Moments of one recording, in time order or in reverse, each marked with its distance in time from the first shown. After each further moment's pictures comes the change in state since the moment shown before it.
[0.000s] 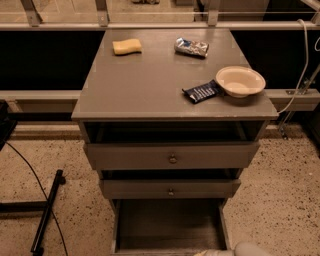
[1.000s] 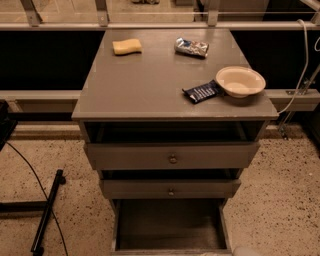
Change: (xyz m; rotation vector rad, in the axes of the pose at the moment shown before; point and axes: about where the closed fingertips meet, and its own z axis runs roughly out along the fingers) arm 0.033 0.003 0.025 0.028 0.003 0.053
